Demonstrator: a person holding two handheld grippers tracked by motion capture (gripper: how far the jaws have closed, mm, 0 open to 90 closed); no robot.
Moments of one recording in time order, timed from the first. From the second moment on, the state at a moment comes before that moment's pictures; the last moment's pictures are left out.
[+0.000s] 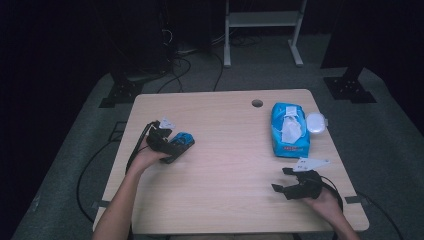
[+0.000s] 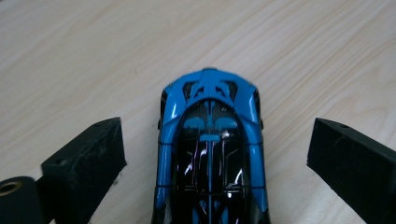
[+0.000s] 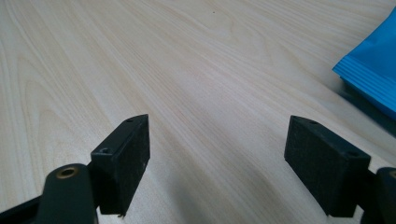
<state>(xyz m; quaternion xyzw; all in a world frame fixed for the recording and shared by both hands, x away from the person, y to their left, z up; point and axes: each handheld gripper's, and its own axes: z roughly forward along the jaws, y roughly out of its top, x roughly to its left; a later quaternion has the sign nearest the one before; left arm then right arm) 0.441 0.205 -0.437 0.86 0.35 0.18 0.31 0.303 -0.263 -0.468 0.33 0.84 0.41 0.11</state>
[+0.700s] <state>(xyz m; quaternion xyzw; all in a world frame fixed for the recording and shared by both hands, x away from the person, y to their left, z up) 0.451 0.203 -0.448 0.89 0.36 0.14 0.25 0.302 -0.262 -0.467 0.33 0.84 0.42 0.11</state>
